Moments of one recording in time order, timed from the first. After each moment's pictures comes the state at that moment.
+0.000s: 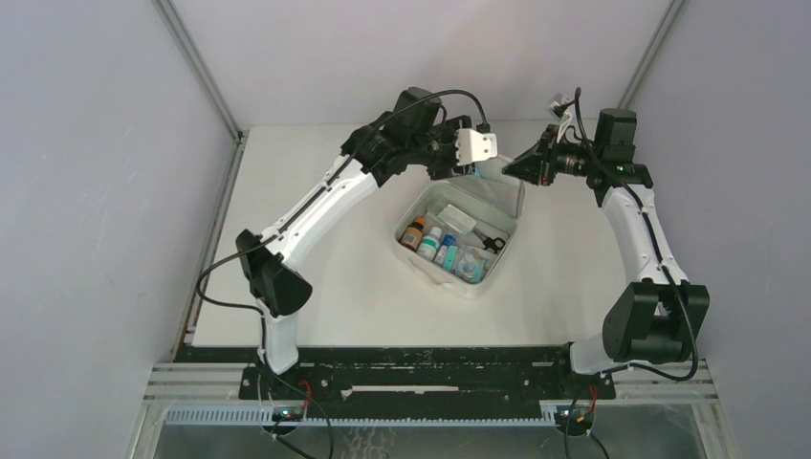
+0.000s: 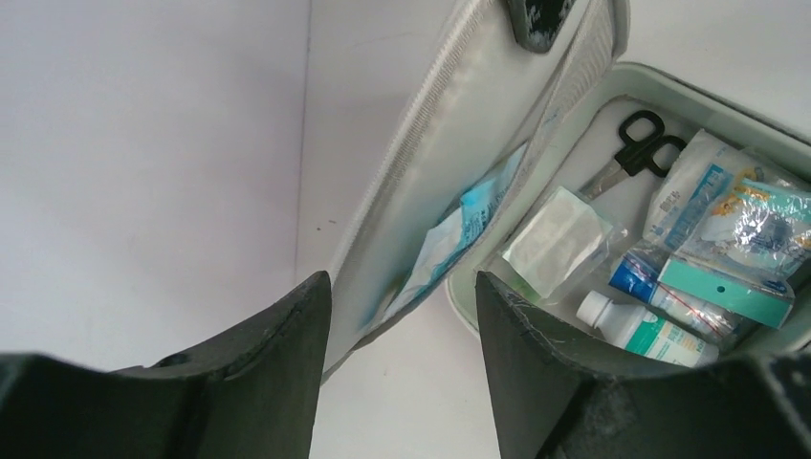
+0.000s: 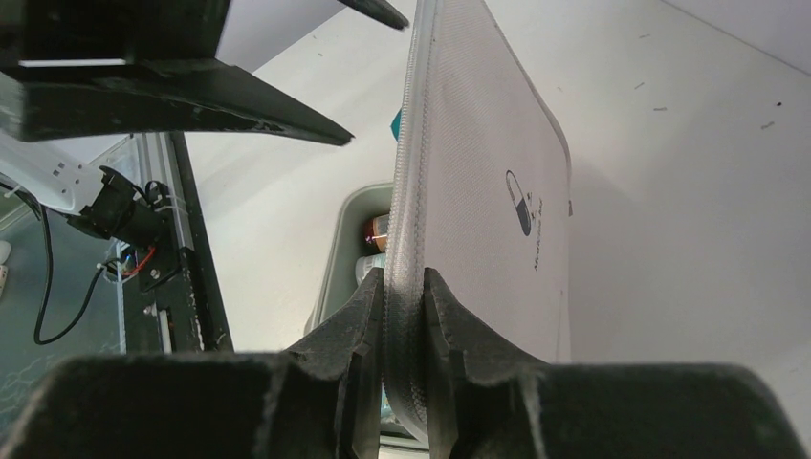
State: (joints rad) left arm -0.76 1.93 2.16 -0.76 0.26 0.85; right arm -0.07 1.45 1.33 -0.40 -1.18 -0.13
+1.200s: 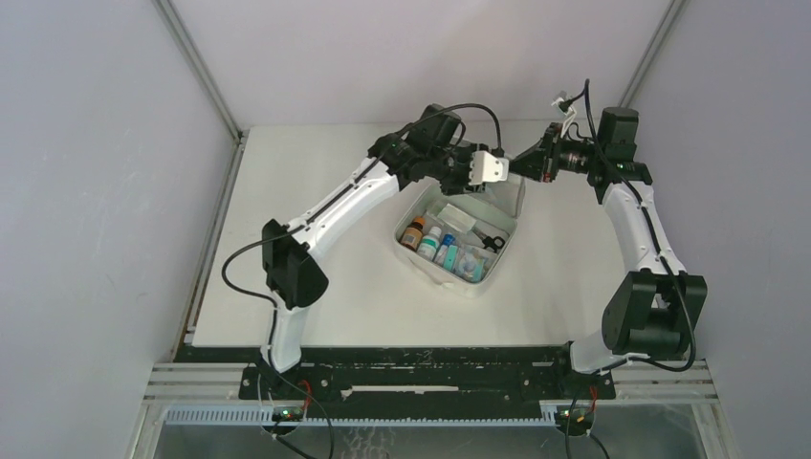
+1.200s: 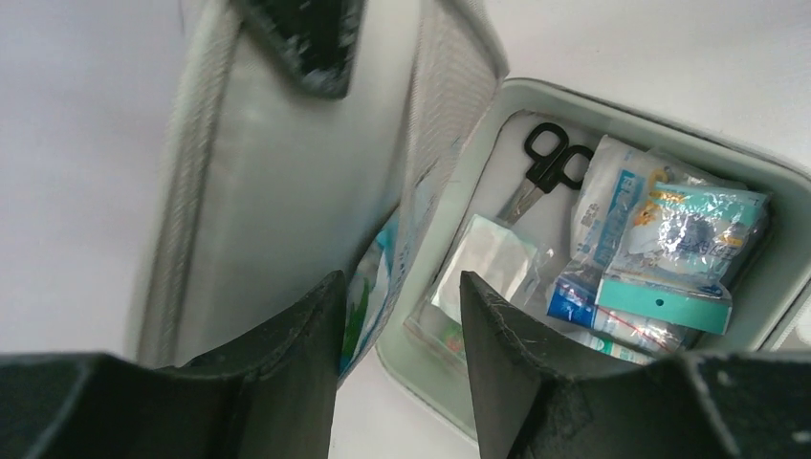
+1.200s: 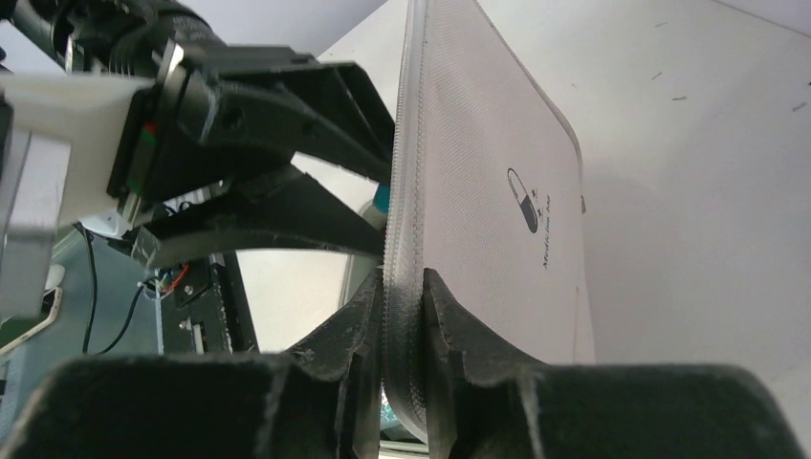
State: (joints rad) left arm -0.77 2.05 2.15 -0.79 0.43 0.90; right arm -0.09 1.49 1.33 -0.34 -1.22 -0.02
